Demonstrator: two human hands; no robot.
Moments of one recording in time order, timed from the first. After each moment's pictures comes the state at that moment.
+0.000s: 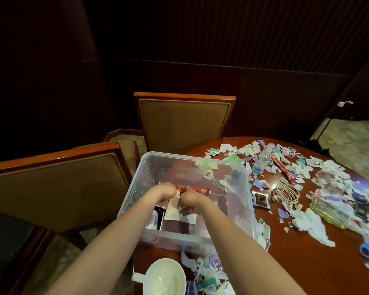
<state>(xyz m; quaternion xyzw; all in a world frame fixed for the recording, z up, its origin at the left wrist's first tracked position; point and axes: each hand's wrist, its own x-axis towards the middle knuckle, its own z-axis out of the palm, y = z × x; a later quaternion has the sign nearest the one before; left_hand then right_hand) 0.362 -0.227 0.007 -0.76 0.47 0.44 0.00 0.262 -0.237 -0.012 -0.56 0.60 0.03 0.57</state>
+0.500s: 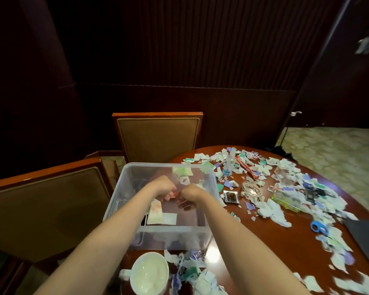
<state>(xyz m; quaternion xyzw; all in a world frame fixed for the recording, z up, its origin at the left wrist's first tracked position) 0.313 -0.212 0.070 -0.71 0.52 0.46 -0.08 0.199 -0.208 0.060 -0.52 0.63 -0.08 0.57</state>
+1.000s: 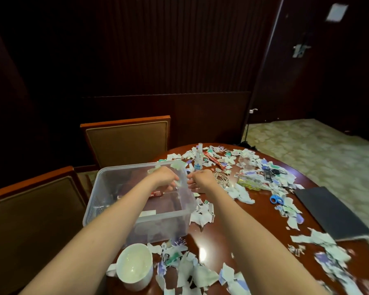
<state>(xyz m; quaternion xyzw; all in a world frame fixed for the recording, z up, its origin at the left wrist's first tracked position) 0.242 -0.177 0.115 -0.65 0.53 0.51 -0.17 0.113 -0.163 0.098 -0.39 0.68 -0.36 0.51</state>
